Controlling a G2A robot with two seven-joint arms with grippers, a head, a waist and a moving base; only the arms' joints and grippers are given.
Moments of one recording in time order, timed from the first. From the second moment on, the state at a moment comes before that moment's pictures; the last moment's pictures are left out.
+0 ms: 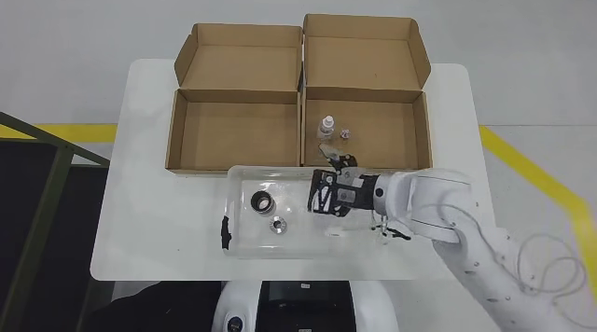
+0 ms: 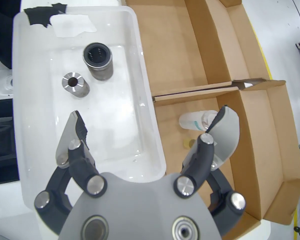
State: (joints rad) left arm -0.39 -0.34 -0.21 -1.15 3.07 0.45 0.08; right arm -1.06 -1.07 1.01 -1.99 -1.18 -0.76 0.73
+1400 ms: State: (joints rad) left arm -0.39 -0.34 -0.21 -1.15 3.07 0.45 0.08; right arm -0.87 -1.16 0.64 -1.69 -1.16 -0.83 0.75
